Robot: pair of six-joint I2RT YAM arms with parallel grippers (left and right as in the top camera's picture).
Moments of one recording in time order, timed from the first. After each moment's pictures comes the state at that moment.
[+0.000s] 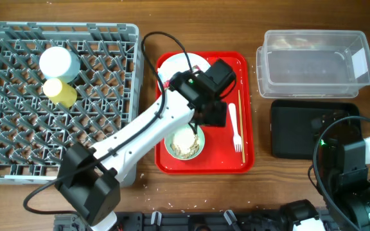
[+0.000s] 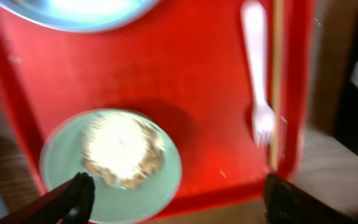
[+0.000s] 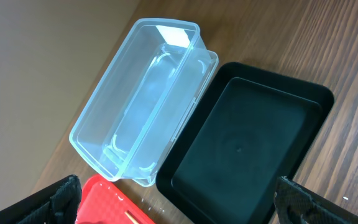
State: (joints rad) left arm -0.79 1.81 1.57 -1.12 -0.01 -0.67; right arm 0.24 0.68 0.99 -1.11 0.66 1.20
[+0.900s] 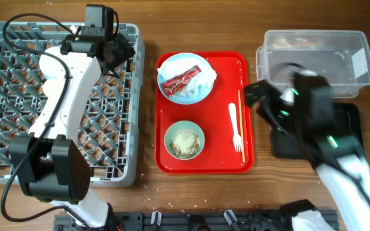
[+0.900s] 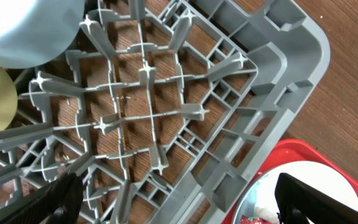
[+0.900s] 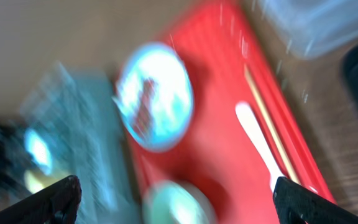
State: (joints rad) left arm -0.11 1.81 1.57 -0.87 -0.17 -0.72; right arm 0.24 1.10 0.97 -0.72 -0.22 0.80
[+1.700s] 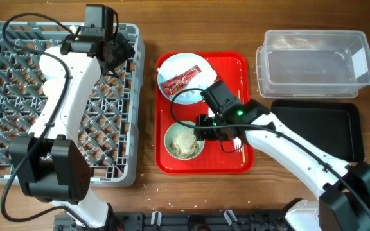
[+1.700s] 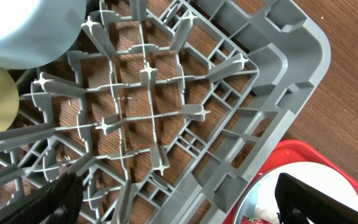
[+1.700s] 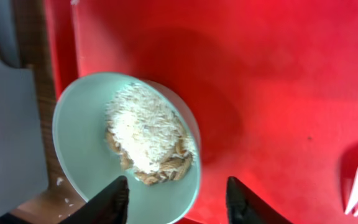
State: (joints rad) left arm -0.11 1.81 1.57 -0.87 -0.18 -0.72; right arm 0.64 1.55 1.01 -0.71 -0.20 0.62
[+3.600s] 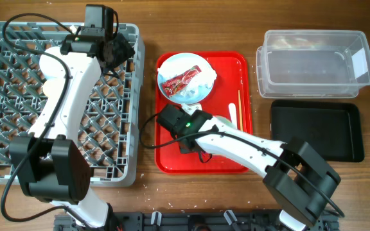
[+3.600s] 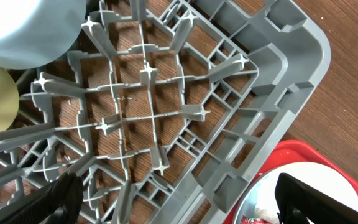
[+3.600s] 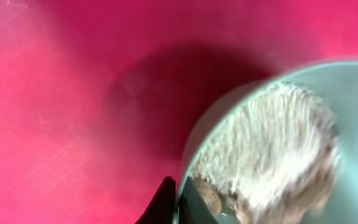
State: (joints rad) left arm -0.11 1.81 1.57 -0.87 -0.18 -0.72; right arm 0.91 1.84 1.18 -0.85 0.22 0.71
